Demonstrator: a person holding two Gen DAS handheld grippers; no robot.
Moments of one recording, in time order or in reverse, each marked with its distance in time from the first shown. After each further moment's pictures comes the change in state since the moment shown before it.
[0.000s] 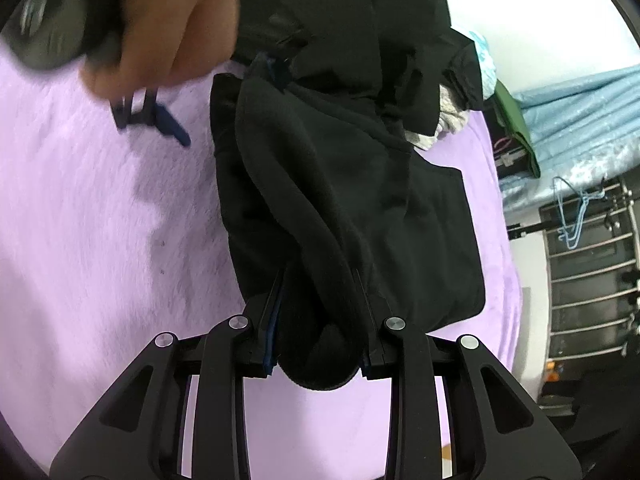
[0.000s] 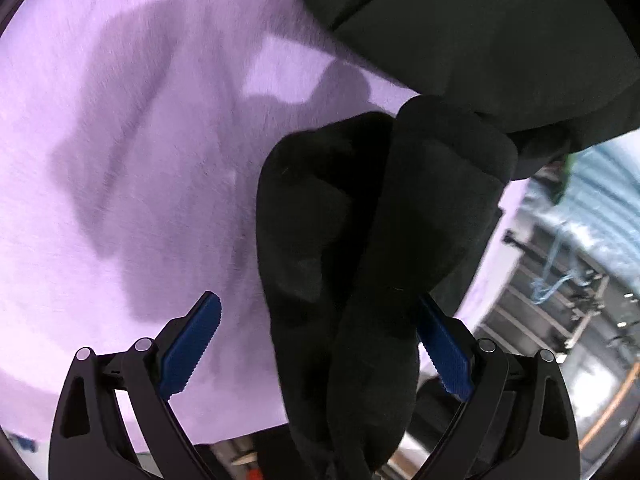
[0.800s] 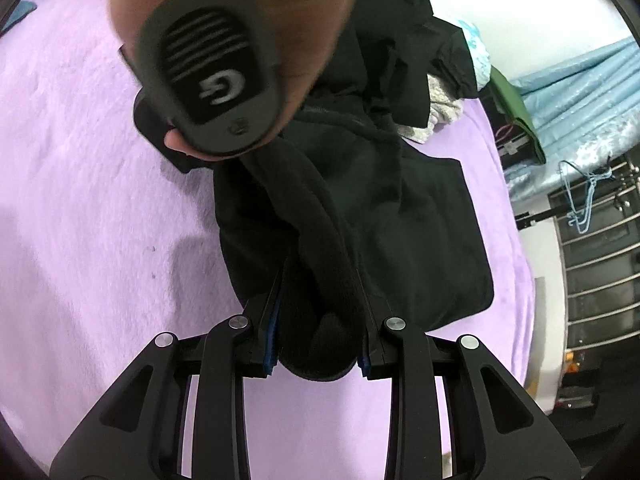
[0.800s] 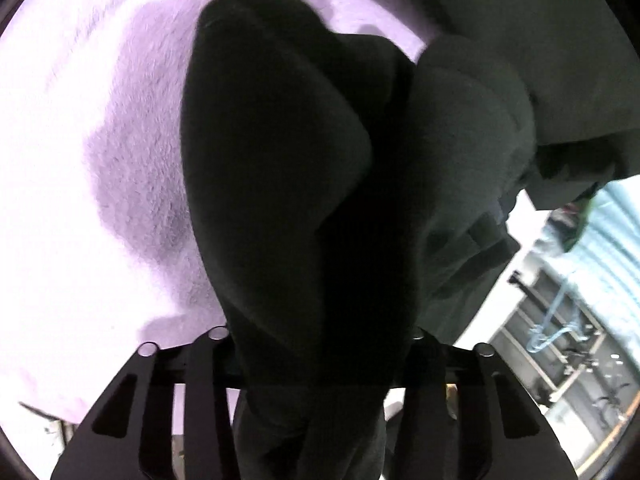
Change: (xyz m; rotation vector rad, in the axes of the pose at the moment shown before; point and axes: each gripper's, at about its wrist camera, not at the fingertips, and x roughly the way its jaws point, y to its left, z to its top) left arm 0.005 -0.030 -0.004 0.058 -0.019 0.052; right arm 0.059 -0.062 -0.020 -0.160 -0.040 0.151
